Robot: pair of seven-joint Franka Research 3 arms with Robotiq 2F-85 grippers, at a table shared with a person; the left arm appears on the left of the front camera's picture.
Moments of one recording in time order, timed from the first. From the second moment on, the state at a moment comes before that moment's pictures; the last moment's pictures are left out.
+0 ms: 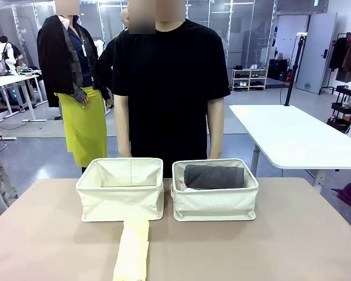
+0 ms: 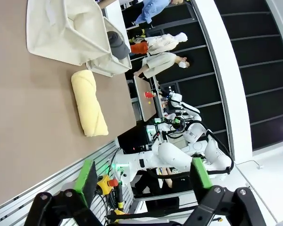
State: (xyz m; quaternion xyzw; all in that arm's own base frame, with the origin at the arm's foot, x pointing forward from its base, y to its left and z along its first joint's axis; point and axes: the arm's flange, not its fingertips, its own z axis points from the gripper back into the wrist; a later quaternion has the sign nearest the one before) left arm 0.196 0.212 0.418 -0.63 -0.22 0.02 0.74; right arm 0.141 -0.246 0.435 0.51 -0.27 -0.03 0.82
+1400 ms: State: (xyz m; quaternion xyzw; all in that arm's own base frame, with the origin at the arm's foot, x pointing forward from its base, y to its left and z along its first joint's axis) left arm 0.195 0.212 0.418 -0.63 -0.22 0.02 0.74; right arm 0.141 -0.246 0.435 0.51 -0.27 -0.03 0.82
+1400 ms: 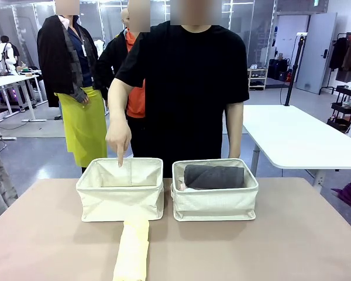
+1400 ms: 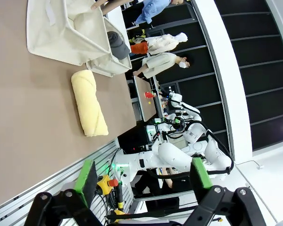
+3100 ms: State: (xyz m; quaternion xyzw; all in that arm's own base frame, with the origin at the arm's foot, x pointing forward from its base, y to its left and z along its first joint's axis) left arm 0.278 -0.082 0.509 -0.36 -0.04 -0.12 0.92; right arm 0.141 -0.246 0.436 0.51 -0.27 -0.02 0.82
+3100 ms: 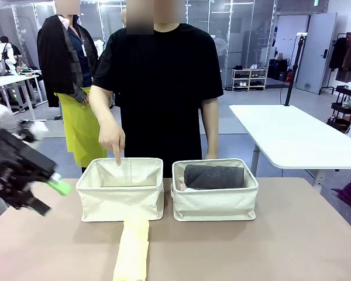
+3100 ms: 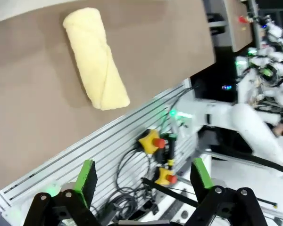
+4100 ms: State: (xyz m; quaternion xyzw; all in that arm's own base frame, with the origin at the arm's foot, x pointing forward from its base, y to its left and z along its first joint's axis) left arm 0.349 -0.208 0.420 -0.20 -0.01 -0.14 0.97; right arm 0.141 -0.246 0.436 0.51 -0.27 -0.02 0.82
